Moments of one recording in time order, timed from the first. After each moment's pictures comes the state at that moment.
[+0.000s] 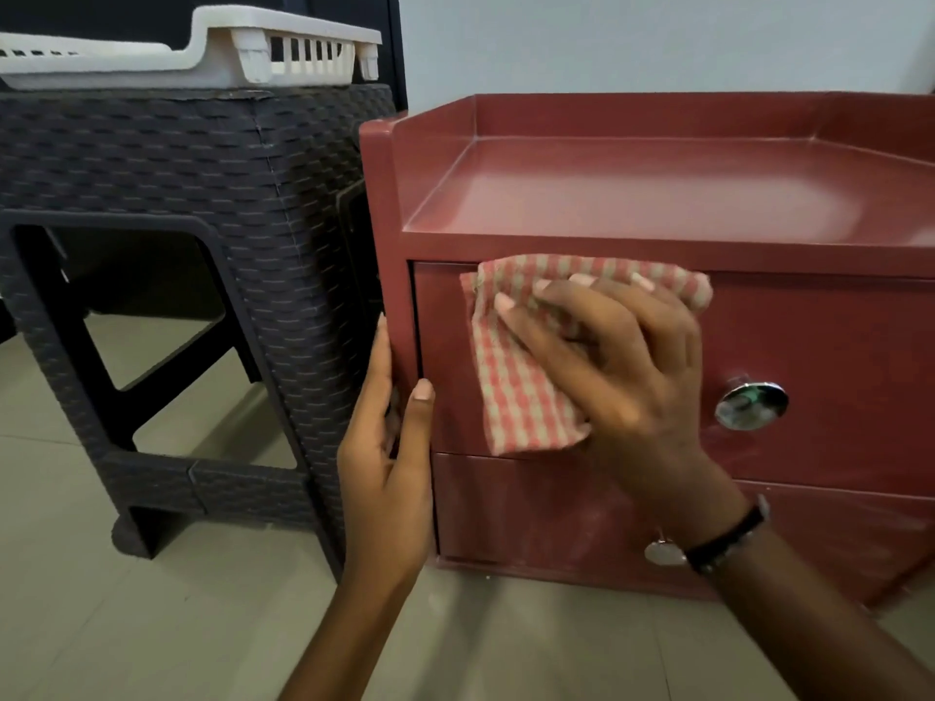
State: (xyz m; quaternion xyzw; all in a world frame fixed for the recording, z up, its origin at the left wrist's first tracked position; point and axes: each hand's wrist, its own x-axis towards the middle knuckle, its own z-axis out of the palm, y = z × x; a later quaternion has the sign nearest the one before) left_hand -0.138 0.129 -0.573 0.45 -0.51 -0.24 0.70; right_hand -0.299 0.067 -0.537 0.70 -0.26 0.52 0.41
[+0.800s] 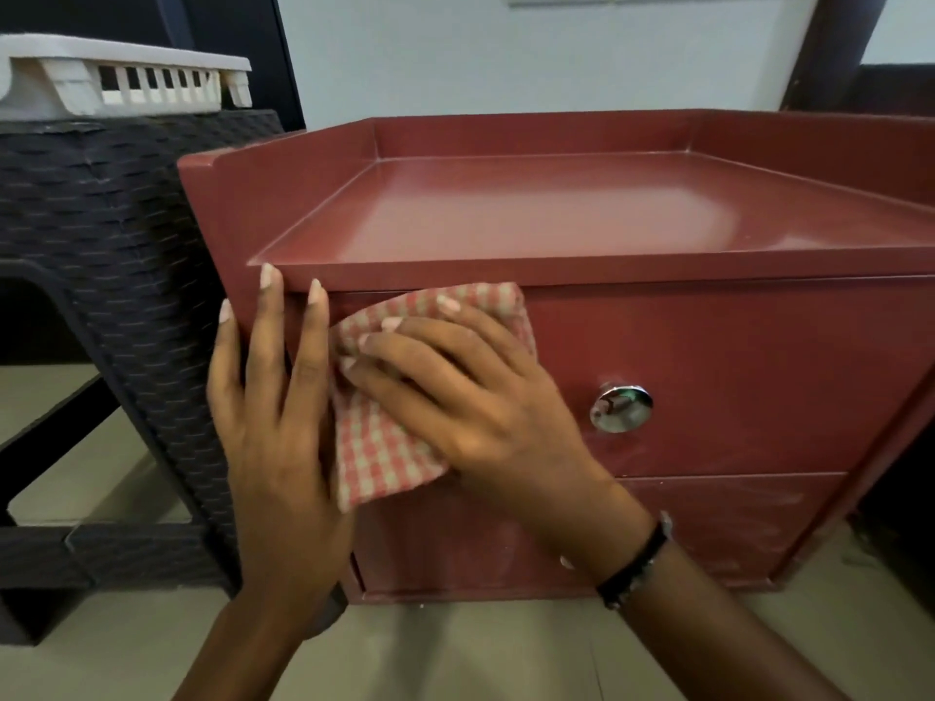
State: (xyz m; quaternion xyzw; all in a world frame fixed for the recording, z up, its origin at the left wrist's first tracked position) left_hand -0.153 0.115 -0.548 0.51 -0.66 0.23 0.51; right_hand -0.304 0.083 -0.526 0.79 -0.22 0.44 0.37
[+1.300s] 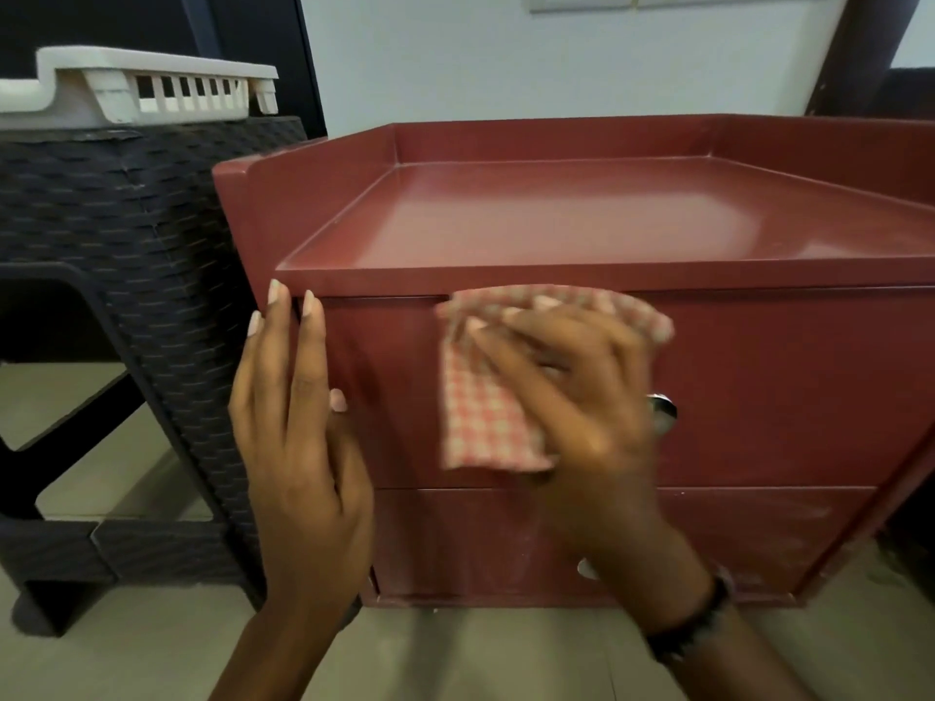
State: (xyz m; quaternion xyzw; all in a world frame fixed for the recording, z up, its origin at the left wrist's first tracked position) left_hand -0.157 0.120 -0.551 0.50 -0.62 0.17 0.58; right_hand -0.322 0.093 -0.537 0.71 -0.33 0.57 0.25
